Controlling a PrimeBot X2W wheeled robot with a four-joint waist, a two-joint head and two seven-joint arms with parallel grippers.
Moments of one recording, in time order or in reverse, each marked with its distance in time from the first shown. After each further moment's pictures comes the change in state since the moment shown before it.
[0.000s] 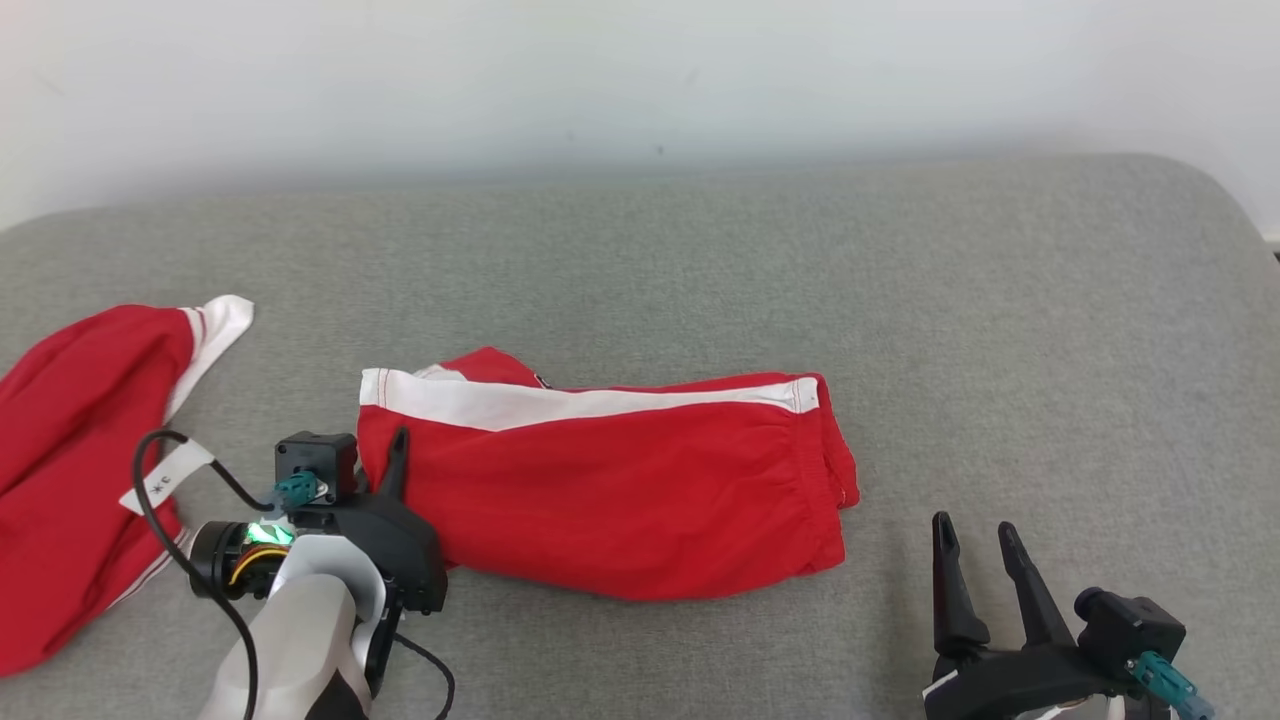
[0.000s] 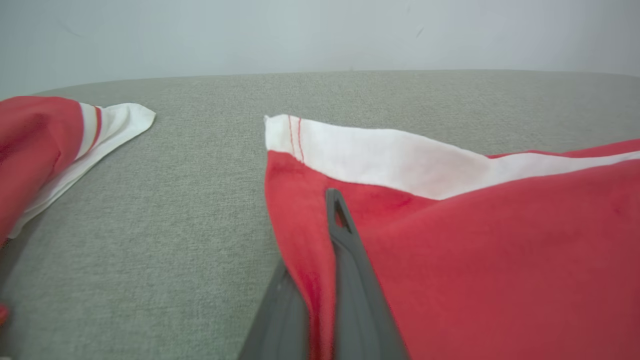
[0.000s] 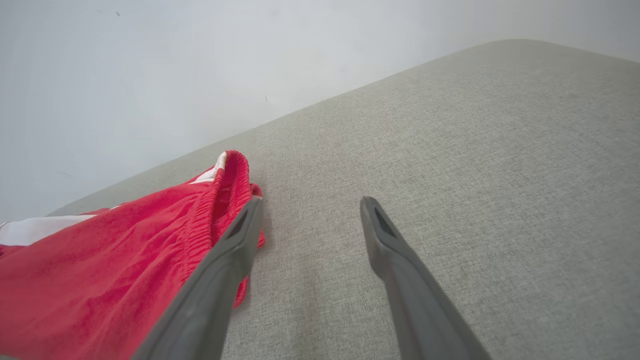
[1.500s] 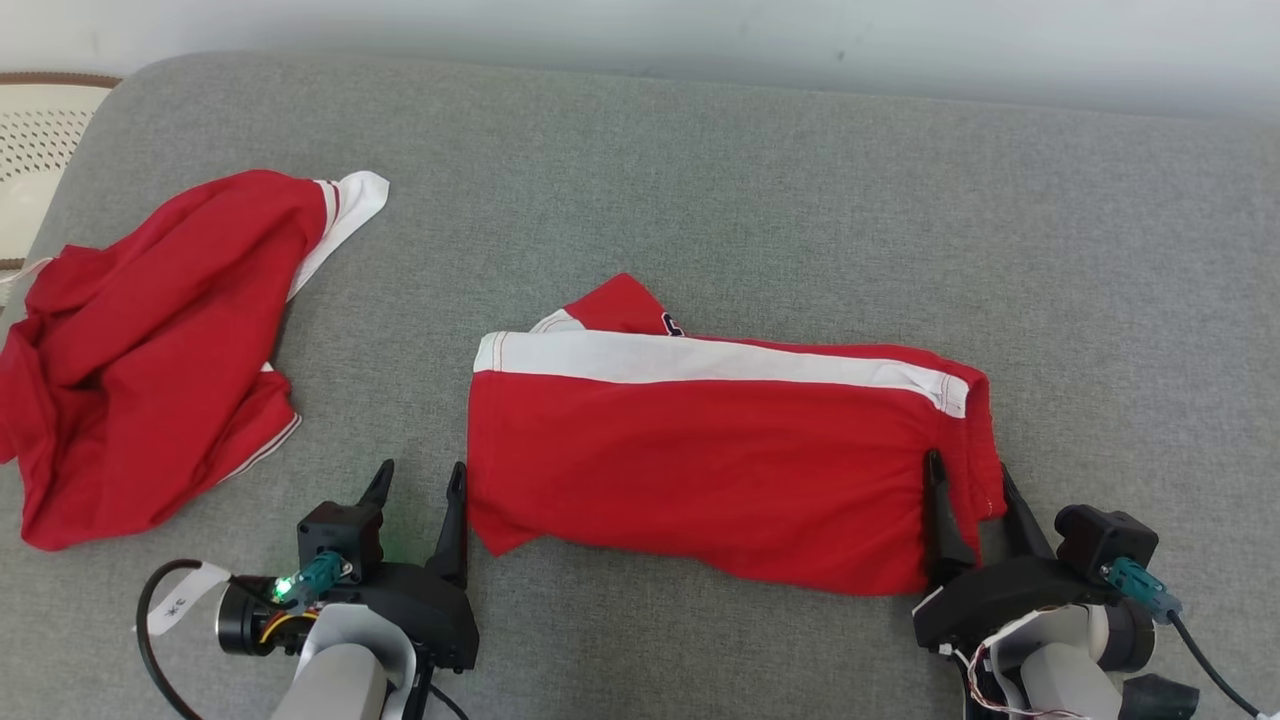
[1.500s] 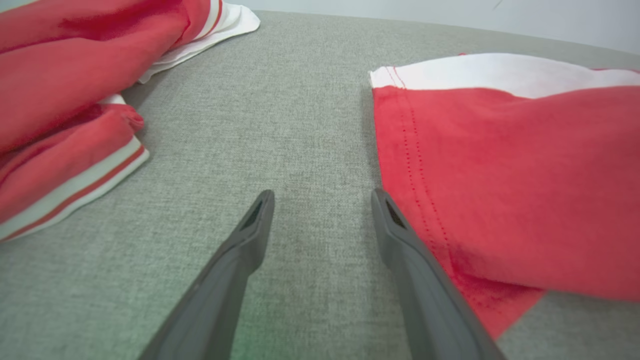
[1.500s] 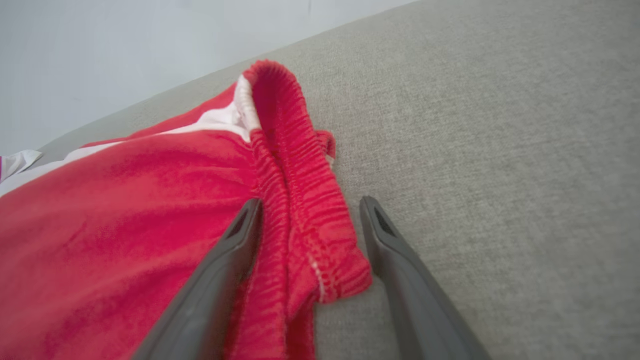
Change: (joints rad) left arm 0.256 -0.003 0.043 -0.376 0.056 0.068 0.000; right arm -0.223 -0.002 -0.023 0.282 -0.029 0.000 -0.009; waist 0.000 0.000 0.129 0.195
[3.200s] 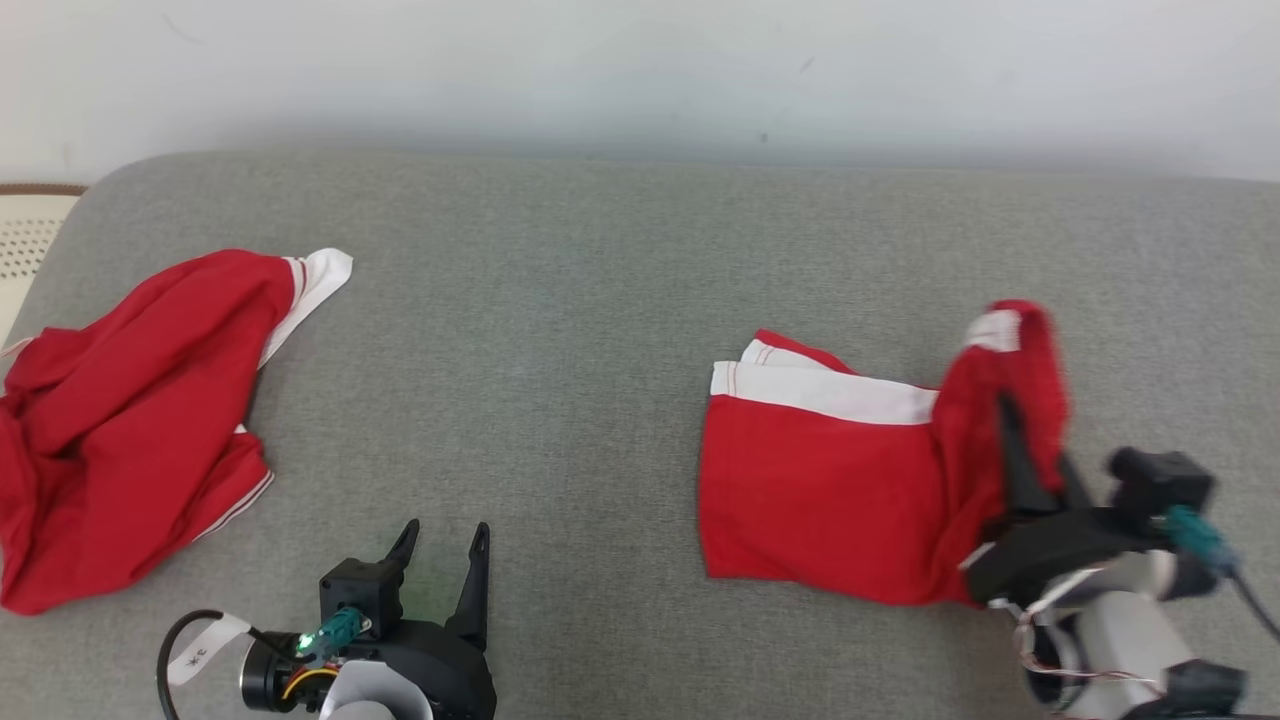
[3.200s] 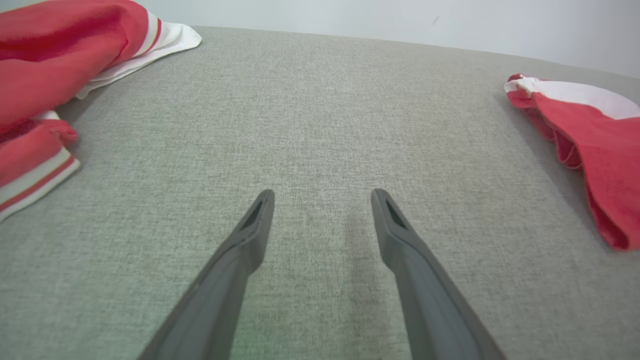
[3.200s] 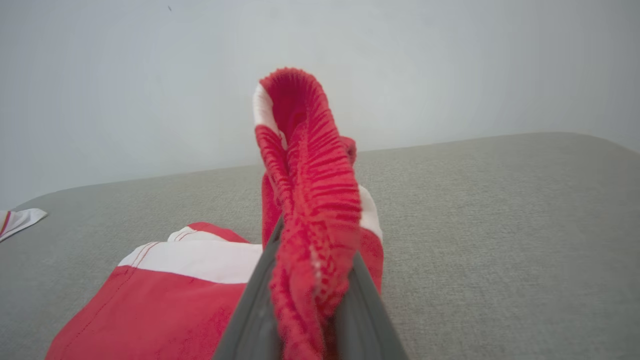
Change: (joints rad) left arm 0.088 -0.001 -0.051 -0.026 -0.041 -0.007 0.000; right arm -0.027 -0.141 0.024 -0.126 -0.025 0.000 0.009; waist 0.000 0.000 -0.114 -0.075
